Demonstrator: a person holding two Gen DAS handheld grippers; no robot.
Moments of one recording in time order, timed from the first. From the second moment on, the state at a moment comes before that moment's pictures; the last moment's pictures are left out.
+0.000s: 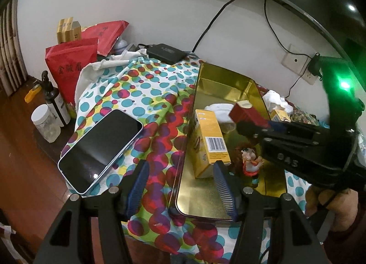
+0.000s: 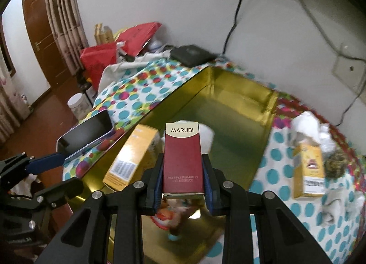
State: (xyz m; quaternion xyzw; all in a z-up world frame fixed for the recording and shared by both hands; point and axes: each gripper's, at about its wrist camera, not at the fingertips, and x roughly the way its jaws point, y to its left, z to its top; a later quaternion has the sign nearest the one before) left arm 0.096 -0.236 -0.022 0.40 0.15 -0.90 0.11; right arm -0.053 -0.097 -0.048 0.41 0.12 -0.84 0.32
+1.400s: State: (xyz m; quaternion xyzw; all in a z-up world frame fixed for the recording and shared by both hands) left arm 0.072 -0.167 -0.019 0.42 0.10 -0.90 0.05; right arm -0.089 0.077 -0.030 0.32 0.06 -0.94 0.12
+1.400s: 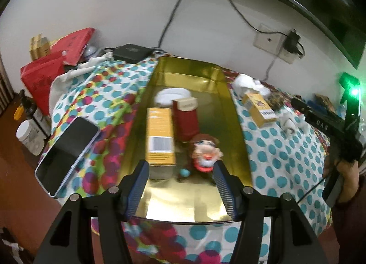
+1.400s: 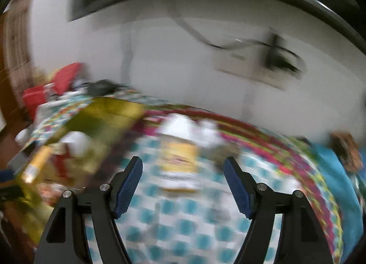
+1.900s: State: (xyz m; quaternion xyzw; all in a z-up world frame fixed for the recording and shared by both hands) left arm 0.030 -0.074 -0.015 0.44 0.03 -0.90 -0.01; right arm -0.140 0.189 -0.076 0.38 0.01 -0.93 0.02
